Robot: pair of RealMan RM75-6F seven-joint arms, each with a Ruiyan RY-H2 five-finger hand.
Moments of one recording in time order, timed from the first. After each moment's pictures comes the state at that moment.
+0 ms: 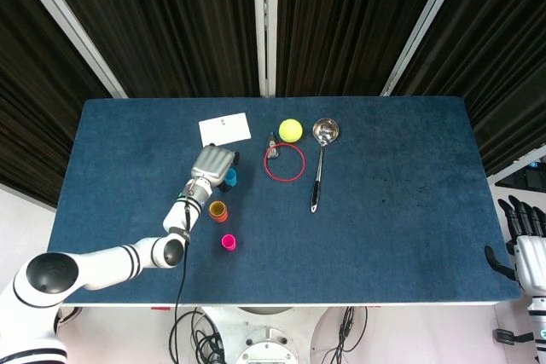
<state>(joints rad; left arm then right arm) -1.14 -1.69 -0.18 -1.15 0.57 0.74 0.57 0.04 -1.12 0.08 -1.49 -1.43 1.44 0.12</state>
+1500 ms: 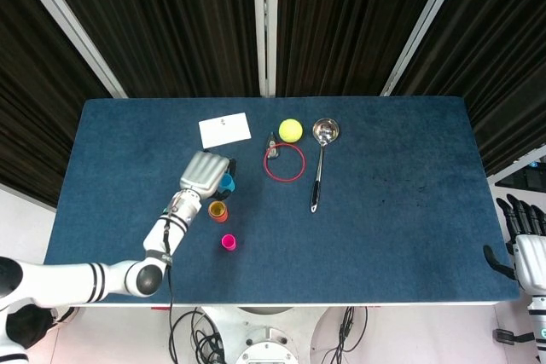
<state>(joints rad) -1.04 -1.44 -0.18 -1.68 0.62 1.00 0.61 0.04 -1.11 0.07 -1.49 -1.45 1.44 0.12</state>
